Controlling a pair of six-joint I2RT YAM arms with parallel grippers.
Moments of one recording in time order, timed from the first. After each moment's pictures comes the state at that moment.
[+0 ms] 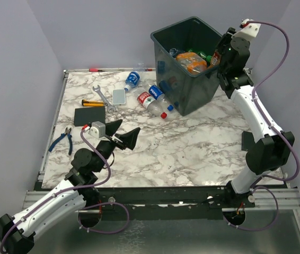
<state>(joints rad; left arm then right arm) -0.77 0.48 0.31 0.45 -0.19 -0.29 0.23 1.66 1.66 0.17 0.57 0.14</state>
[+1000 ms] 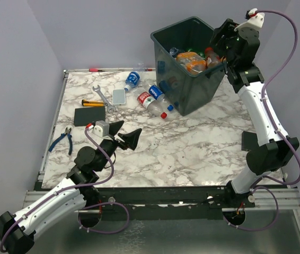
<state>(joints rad) -0.77 0.53 0.31 0.44 -0.18 -0.29 0.22 1.66 1.86 -0.10 0.30 0.30</state>
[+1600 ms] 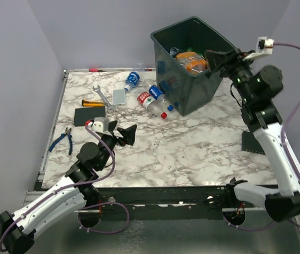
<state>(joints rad) -0.77 0.54 0.35 0.31 -0.33 -0.30 0.25 1.23 1.41 0.04 -0.06 0.45</state>
